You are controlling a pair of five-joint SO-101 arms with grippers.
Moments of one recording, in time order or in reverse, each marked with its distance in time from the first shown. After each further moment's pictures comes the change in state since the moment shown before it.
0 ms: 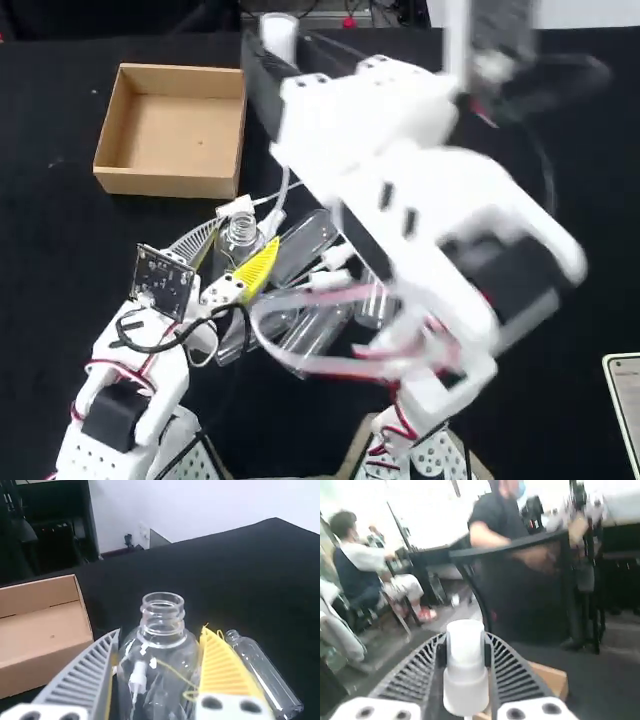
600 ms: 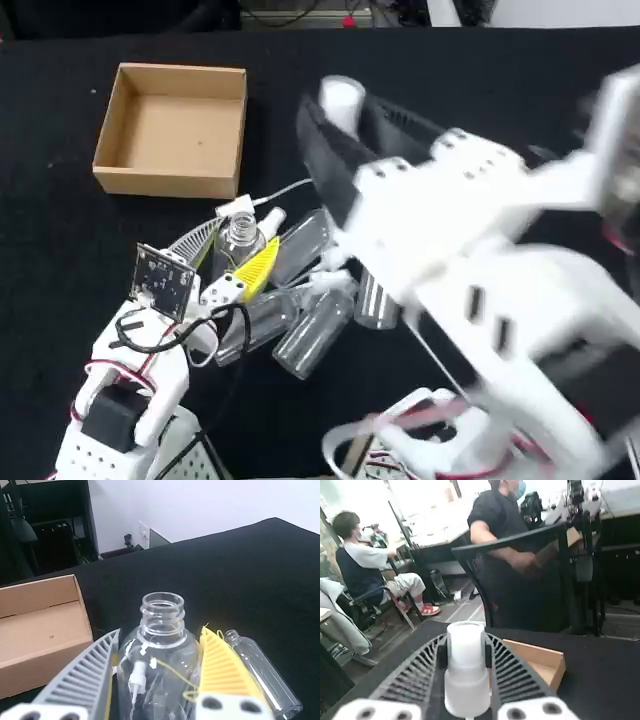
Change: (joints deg) left arm 0.1 0.0 0.0 0.0 0.0; right arm -0.2 -36.3 58.9 -18.9 -0.9
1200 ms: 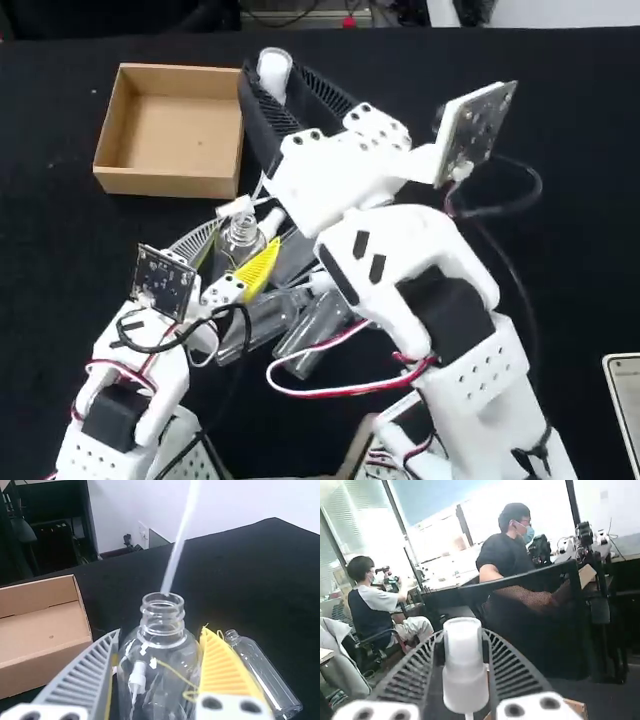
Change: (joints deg) left arm 0.1 0.0 0.0 0.0 0.0; right arm 0.0 -17.7 56.9 -54.7 0.8
